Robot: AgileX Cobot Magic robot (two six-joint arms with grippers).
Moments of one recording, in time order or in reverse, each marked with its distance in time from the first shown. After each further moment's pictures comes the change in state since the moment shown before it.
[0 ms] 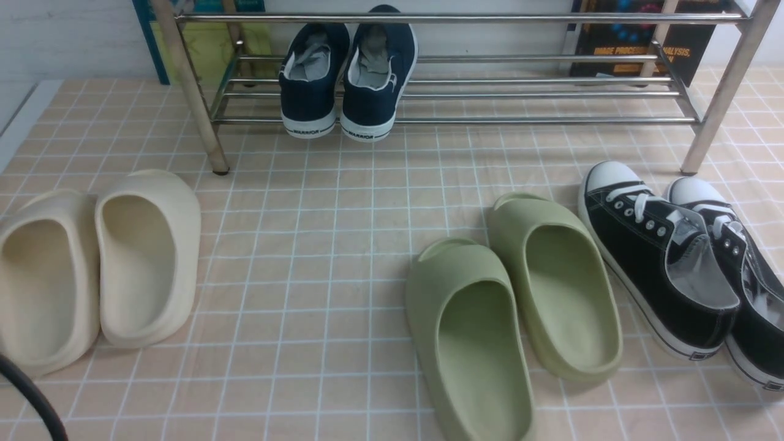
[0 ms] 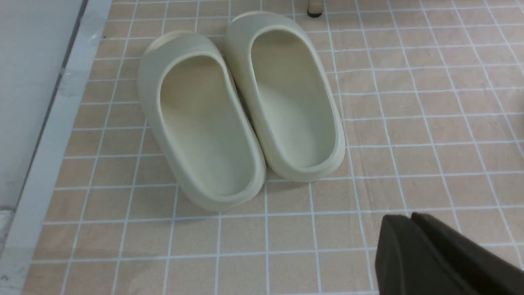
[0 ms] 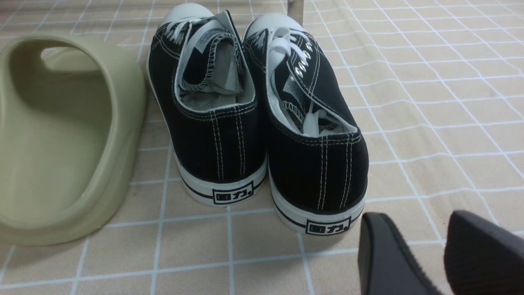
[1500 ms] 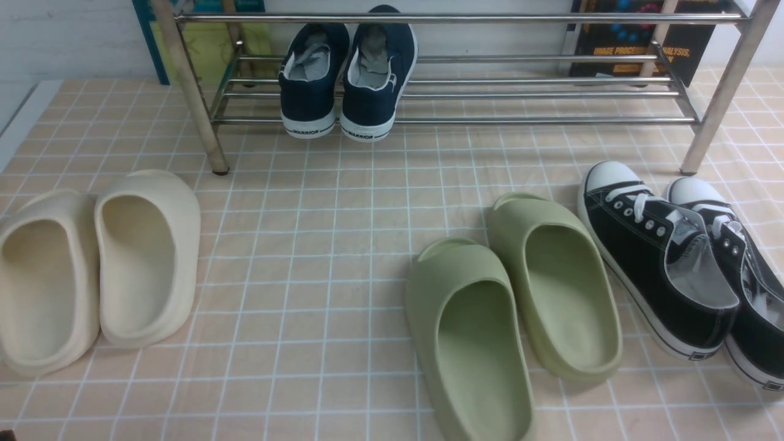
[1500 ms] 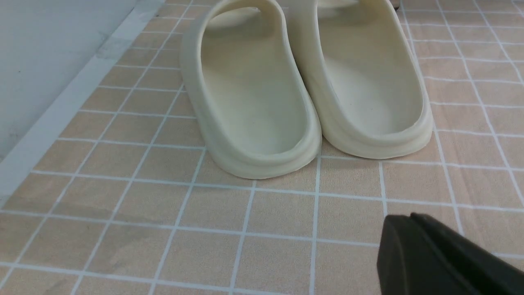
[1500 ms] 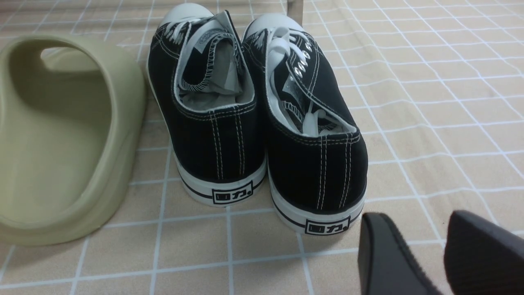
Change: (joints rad) right arm 0.000 0.000 0.000 0.001 0.000 0.000; left arm 0.466 -0.393 0.691 -0.270 -0.565 0.297
